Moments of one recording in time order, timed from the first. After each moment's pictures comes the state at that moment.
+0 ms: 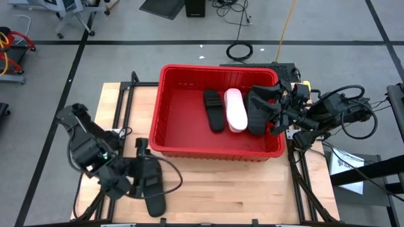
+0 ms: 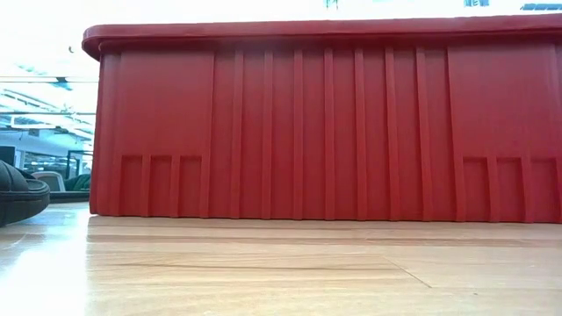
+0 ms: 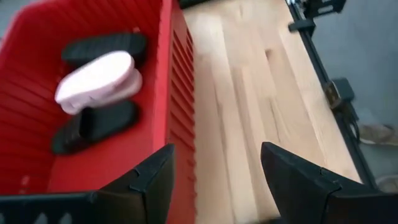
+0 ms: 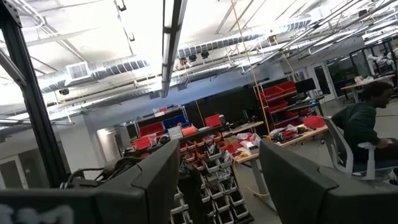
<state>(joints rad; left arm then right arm) -0.79 1.48 1.76 -1.26 -0.61 -0.43 0.36 1.07 1.30 0.22 0.63 0.09</state>
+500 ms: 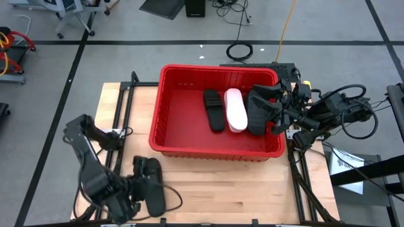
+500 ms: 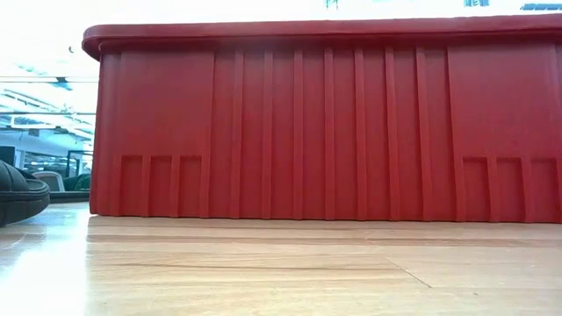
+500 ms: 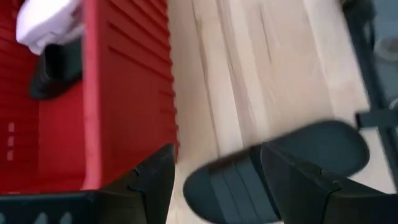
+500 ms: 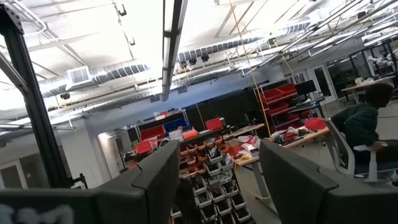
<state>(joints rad) -0.92 1.67 1.76 -1.50 -0.51 -0.66 0.36 1.07 1.30 0.24 0.63 0.08</state>
